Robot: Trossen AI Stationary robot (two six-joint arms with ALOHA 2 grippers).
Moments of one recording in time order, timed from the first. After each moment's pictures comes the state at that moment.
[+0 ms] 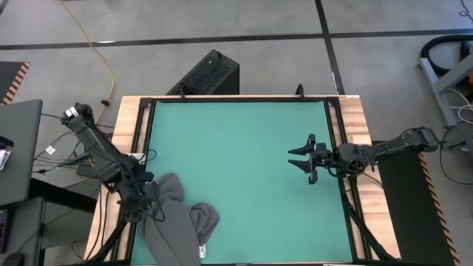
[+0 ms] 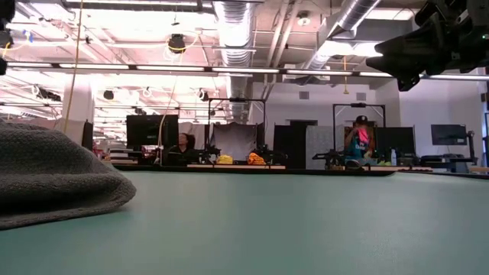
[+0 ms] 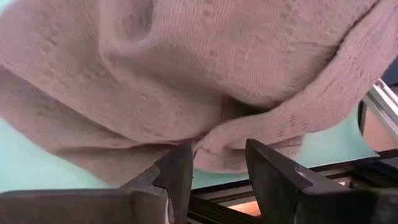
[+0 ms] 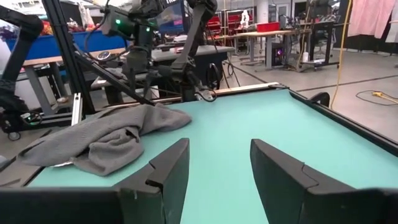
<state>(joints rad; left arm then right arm) -0.88 0.90 0.67 -0.93 0.05 -0.91 0.21 0.48 0.11 0.37 0.32 0.12</state>
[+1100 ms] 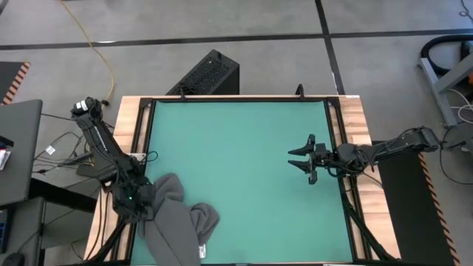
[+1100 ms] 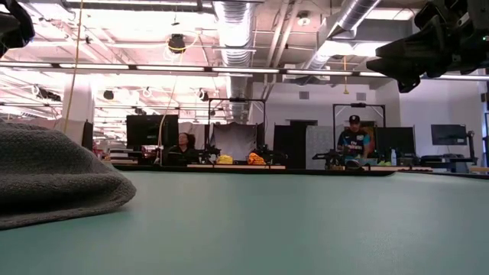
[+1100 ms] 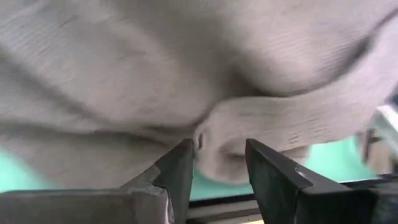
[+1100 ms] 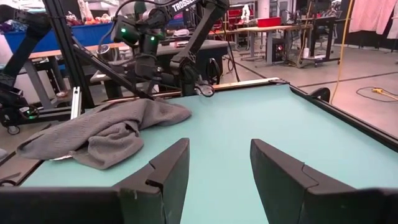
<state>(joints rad) -1.07 0.78 0.45 -0.70 -0.05 -1.22 0.21 0.48 0.11 0.35 0.32 0.12</state>
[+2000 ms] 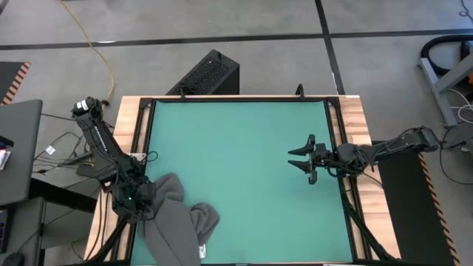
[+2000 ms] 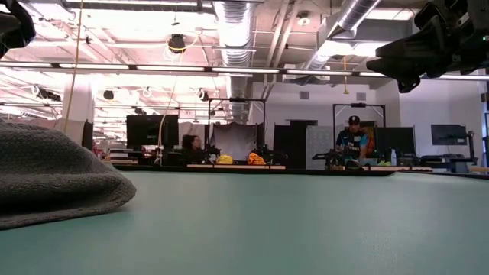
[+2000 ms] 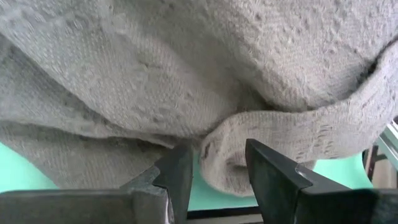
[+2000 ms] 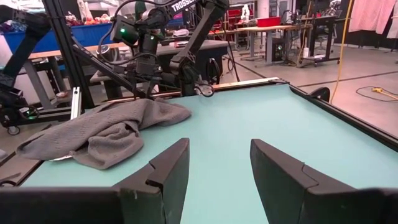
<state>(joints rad) -1.08 0.79 0.45 -0.73 -0.11 -1.27 0.21 0.48 0.11 0.35 0.32 0.13</state>
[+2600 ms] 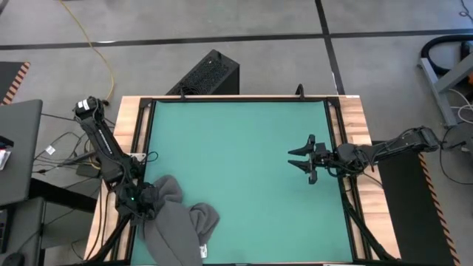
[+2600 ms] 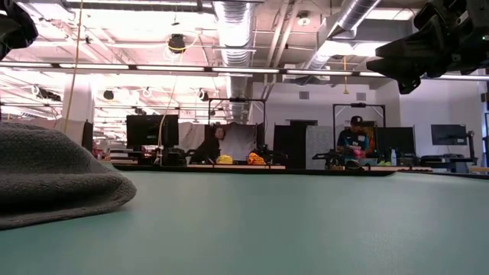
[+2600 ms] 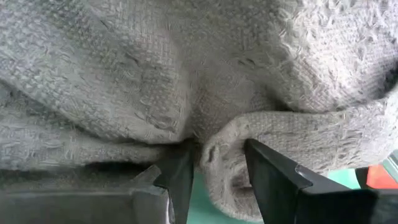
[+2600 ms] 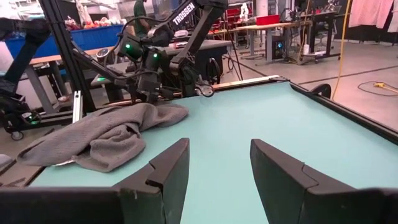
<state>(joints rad) -1.11 0.78 0.25 -0.40 -0.06 -1.36 0.21 0.48 0.11 0.35 0.32 0.16</state>
